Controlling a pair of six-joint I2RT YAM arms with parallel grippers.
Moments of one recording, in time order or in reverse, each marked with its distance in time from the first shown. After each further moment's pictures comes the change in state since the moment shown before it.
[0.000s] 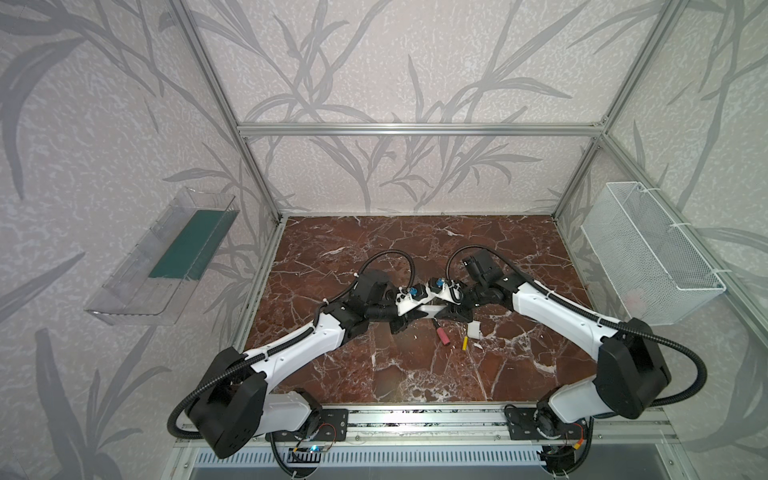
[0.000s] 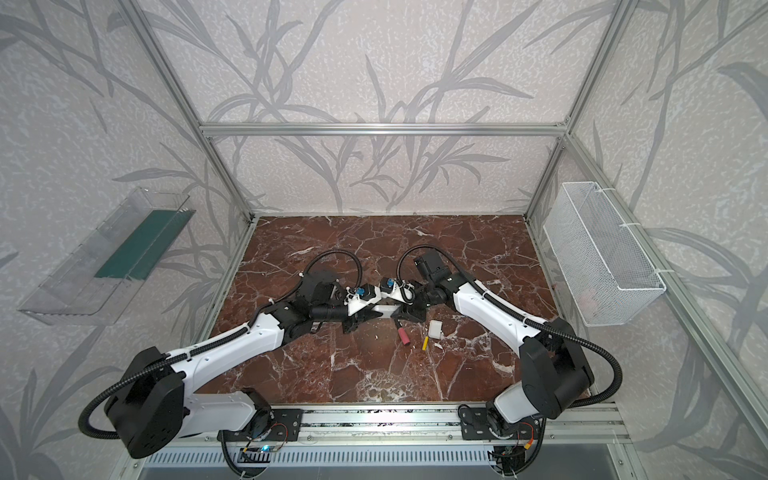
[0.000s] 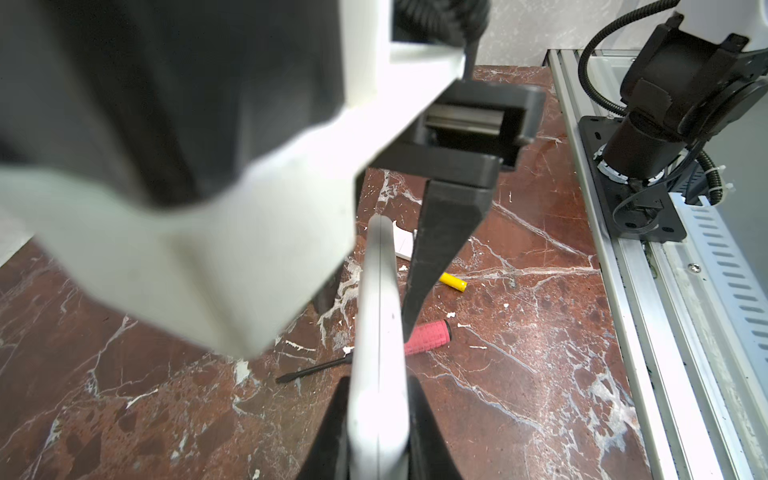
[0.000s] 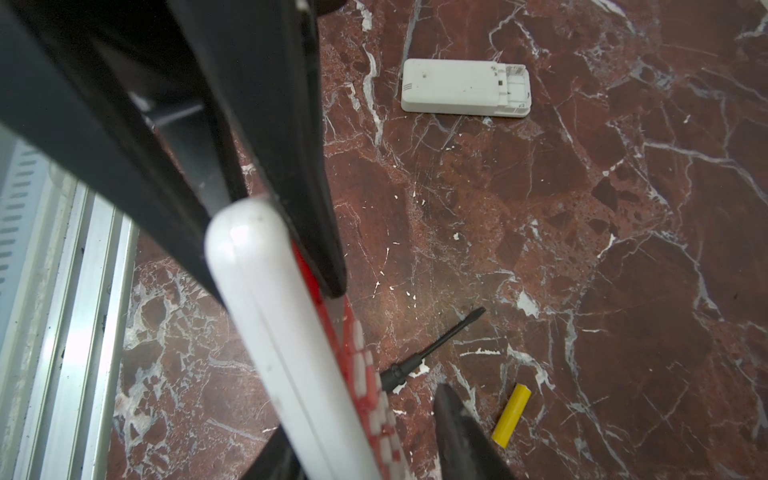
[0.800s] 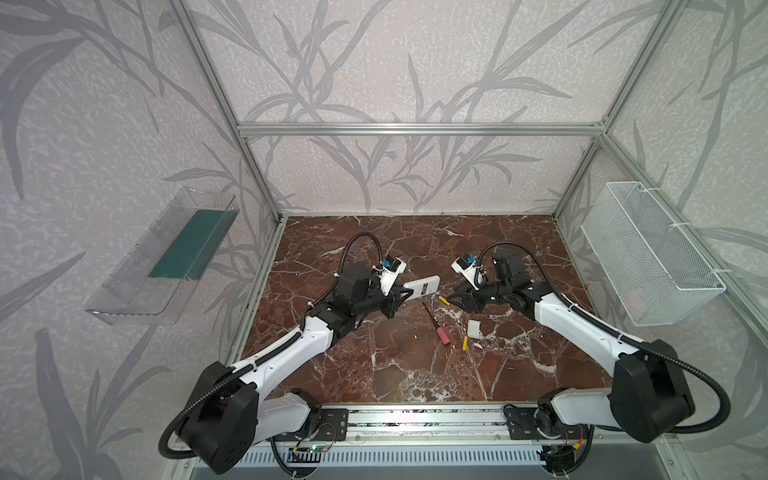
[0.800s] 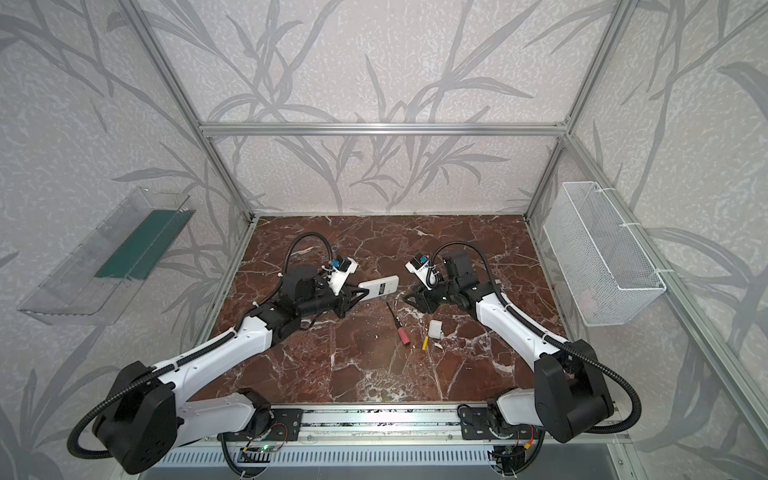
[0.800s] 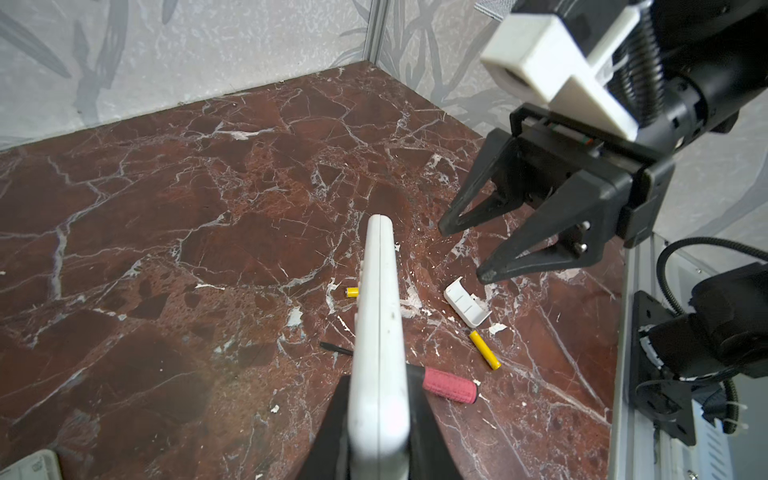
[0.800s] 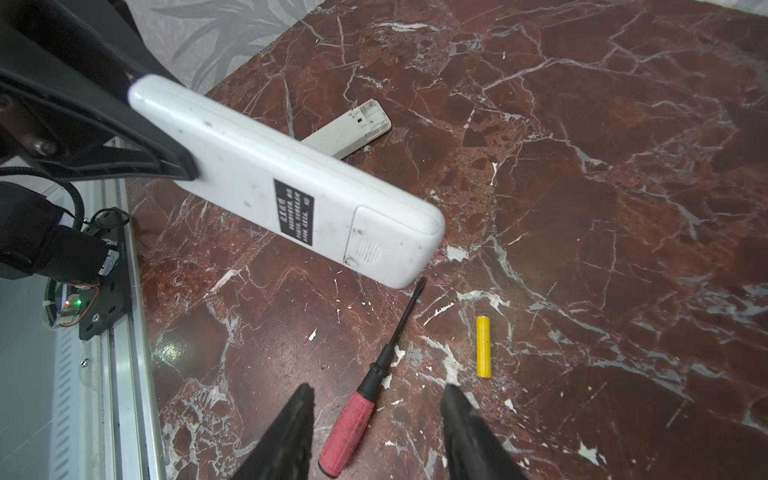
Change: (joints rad) left arm 0.102 -0.083 -0.034 0.111 -0.146 -0.549; right arm -0.173 -0.134 -0.194 0.273 -0.068 0.542
